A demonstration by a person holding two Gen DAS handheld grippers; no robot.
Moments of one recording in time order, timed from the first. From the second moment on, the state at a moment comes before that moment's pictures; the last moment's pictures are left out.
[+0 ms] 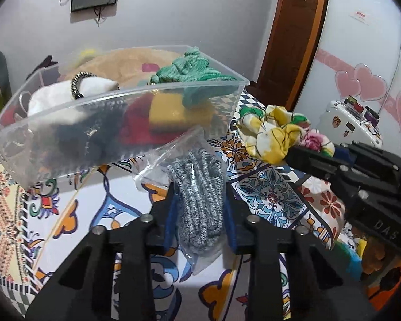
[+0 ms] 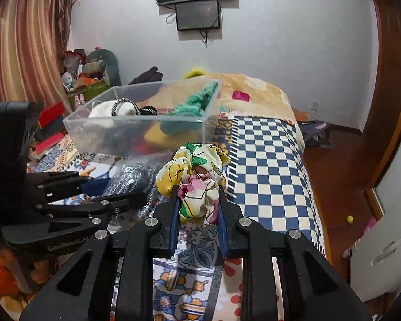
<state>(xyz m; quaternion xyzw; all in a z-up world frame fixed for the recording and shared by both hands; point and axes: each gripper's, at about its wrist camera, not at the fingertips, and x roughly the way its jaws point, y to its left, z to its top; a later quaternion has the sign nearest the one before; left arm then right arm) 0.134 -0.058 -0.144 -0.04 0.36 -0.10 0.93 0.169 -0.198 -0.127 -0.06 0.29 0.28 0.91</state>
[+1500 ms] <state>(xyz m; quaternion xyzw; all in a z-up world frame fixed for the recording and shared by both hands) 0.180 0.066 -0.067 -0.04 0.27 0.05 0.96 0.214 -0.102 -0.072 -0.07 0.22 0.31 0.92</state>
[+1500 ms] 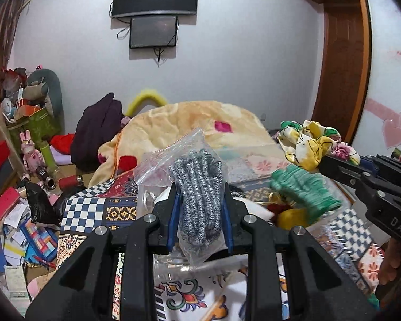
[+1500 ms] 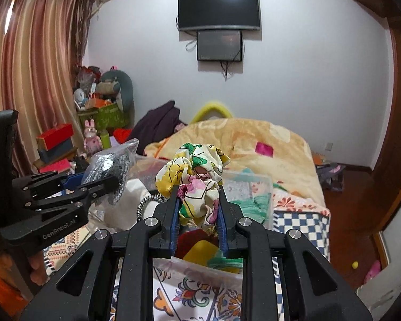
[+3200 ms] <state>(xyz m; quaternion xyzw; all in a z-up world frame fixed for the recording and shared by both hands) 0.068 0.037 0.021 -0.02 0.14 0.02 0.99 0.155 -0.138 -0.009 -0.04 0.14 0.32 0.94</state>
